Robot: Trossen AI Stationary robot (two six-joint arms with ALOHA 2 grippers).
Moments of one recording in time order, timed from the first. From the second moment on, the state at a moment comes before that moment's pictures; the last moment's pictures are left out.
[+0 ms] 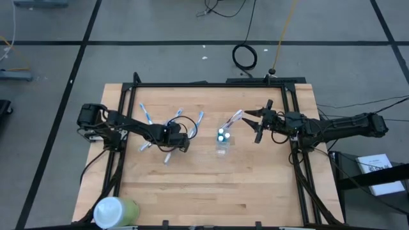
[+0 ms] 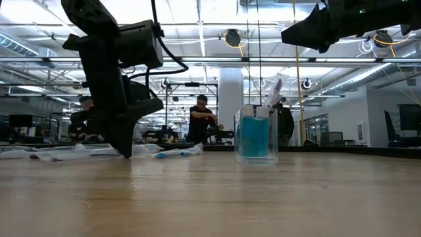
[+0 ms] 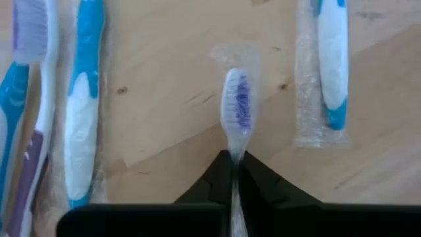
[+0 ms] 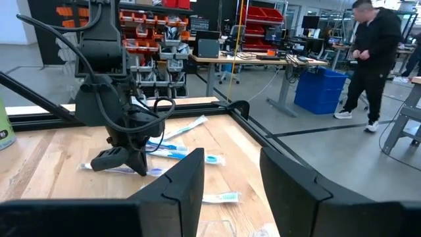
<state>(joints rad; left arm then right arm) -0.05 1.65 0.81 -0.49 -0.28 -1.12 0.01 0.75 0.42 0.30 0.36 -0.04</state>
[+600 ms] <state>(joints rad) -0.08 1.34 0.88 -0.22 -0.52 -0.46 0.01 0.80 0.42 0.33 0.36 -0.01</state>
